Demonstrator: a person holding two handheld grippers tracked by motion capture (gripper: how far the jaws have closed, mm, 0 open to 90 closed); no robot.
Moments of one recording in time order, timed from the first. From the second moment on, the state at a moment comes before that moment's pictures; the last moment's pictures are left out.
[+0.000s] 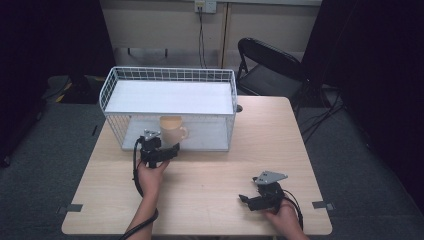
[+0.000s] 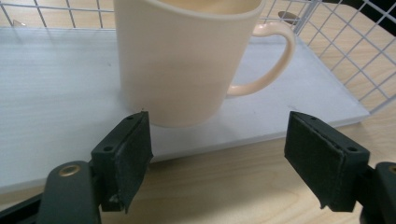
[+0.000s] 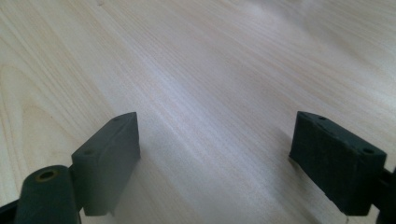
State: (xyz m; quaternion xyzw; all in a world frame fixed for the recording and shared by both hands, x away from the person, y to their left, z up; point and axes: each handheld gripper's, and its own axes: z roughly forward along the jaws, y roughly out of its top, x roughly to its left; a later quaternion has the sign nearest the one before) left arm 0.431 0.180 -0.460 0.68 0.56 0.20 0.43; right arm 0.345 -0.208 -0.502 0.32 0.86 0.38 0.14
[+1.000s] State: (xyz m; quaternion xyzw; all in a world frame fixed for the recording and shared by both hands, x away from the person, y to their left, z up) left arm 0.410 0.198 -0.447 0.73 0.50 0.20 0.43; right arm 0.345 -0.208 -0.502 0.32 0.86 0.38 0.14
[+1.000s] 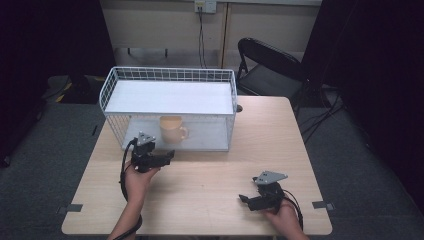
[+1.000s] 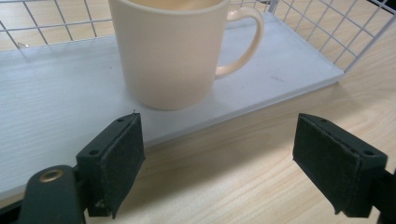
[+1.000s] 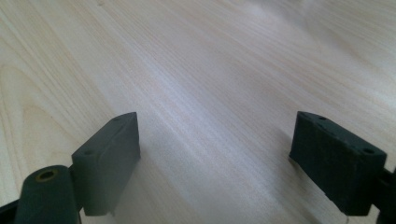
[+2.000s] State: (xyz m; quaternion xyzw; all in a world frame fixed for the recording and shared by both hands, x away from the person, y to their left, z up) left arm 0.375 0.221 -0.445 0.77 0.43 0.18 0.44; right arm 0.345 -0.208 -0.502 0.32 0.86 0.38 0.14
